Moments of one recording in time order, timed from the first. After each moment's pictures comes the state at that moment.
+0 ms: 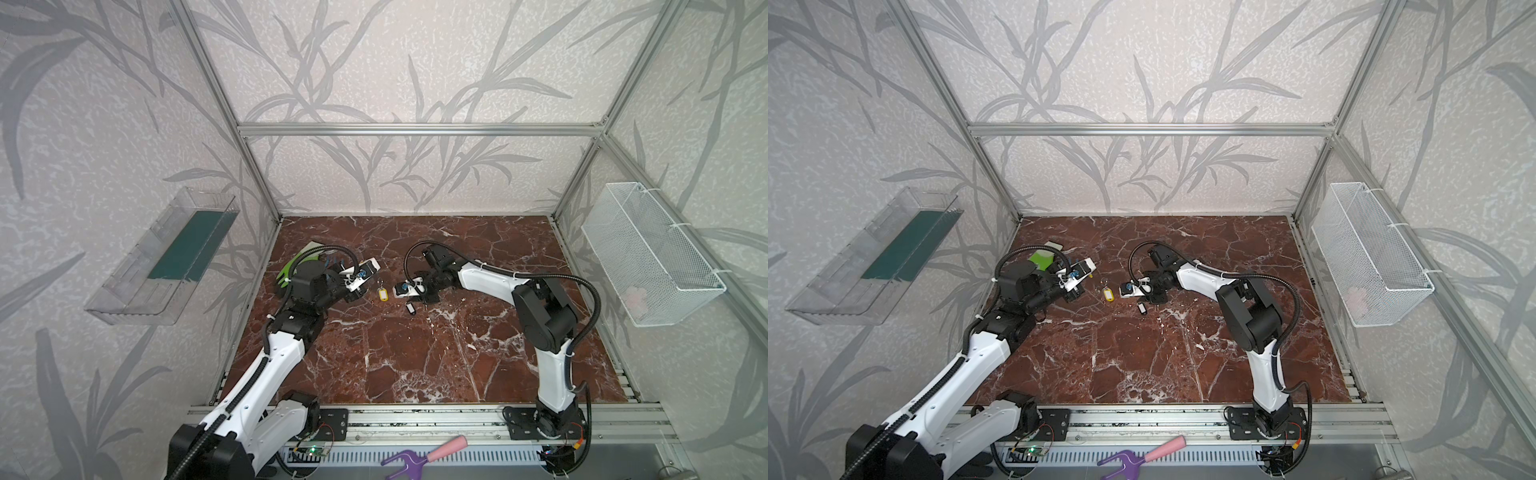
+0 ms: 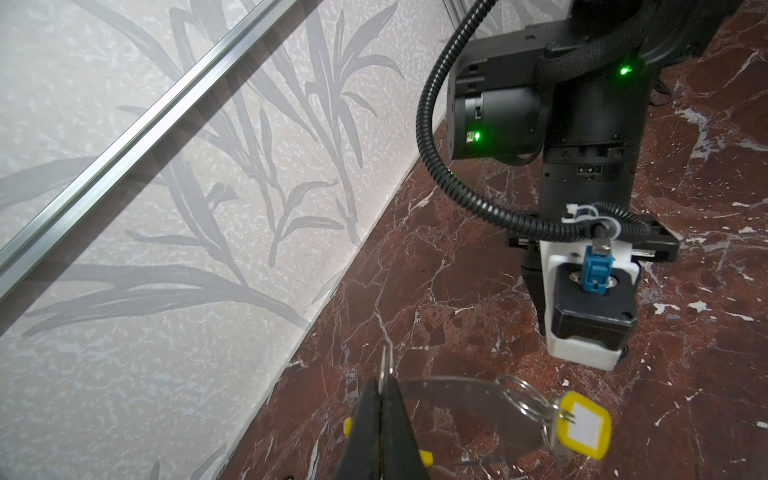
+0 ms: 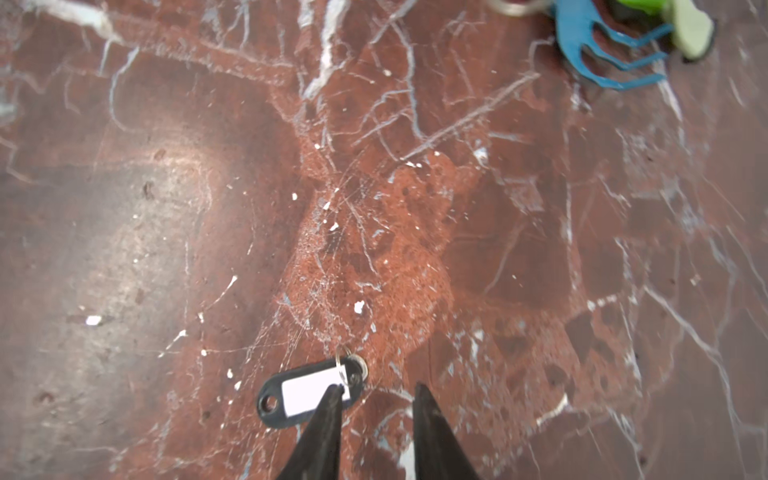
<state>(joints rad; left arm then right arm) -0.23 0.98 0.68 0.04 0.40 0.76 0.62 2.07 1.45 -0.46 -0.53 -1.19</state>
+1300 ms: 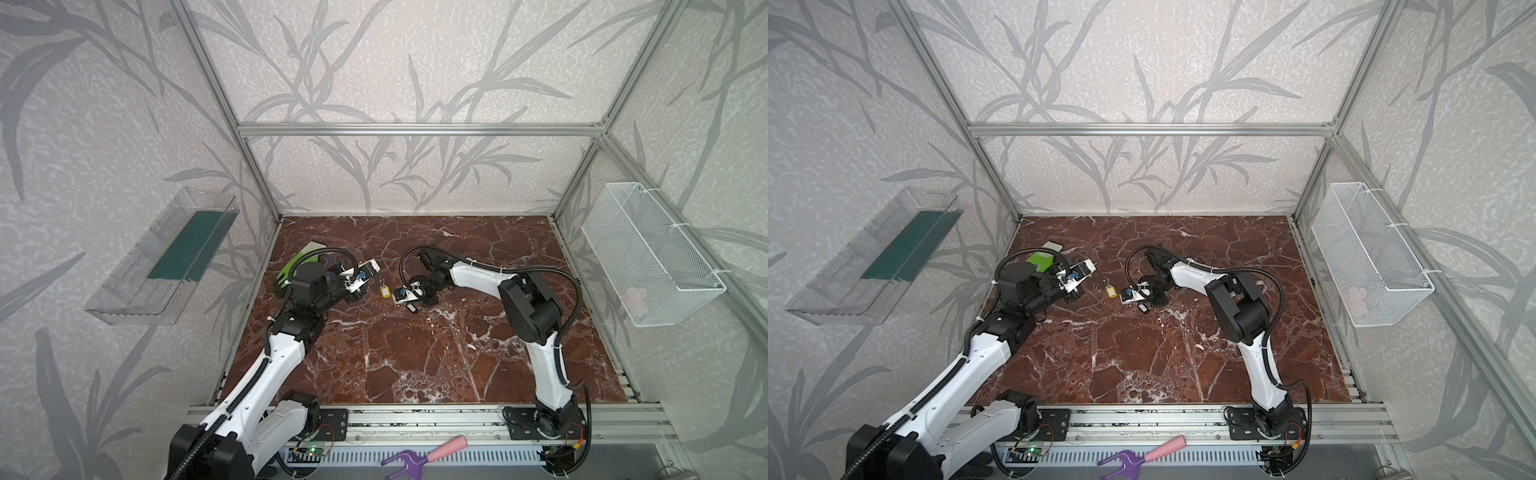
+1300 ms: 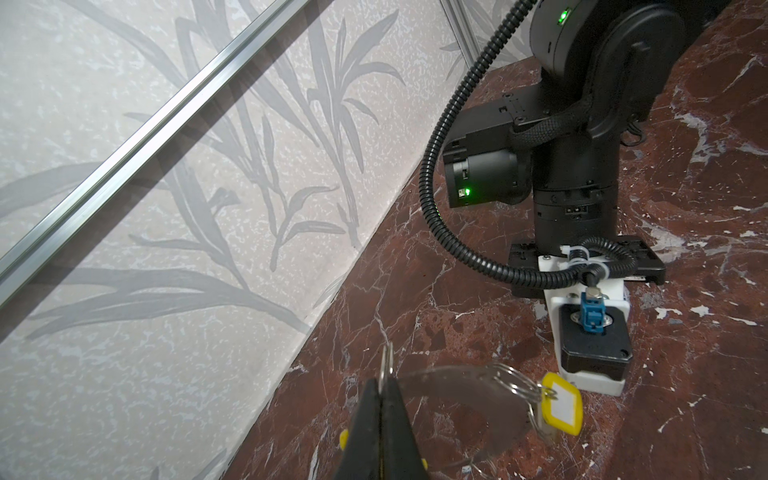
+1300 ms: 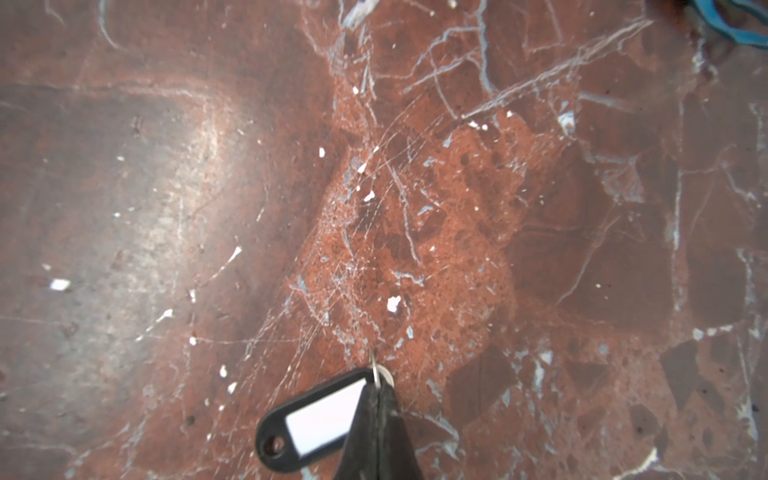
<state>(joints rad) -0.23 0.98 0.66 0.07 0.41 0.76 0.62 2.16 1.52 -0.54 -0.52 -1.25</state>
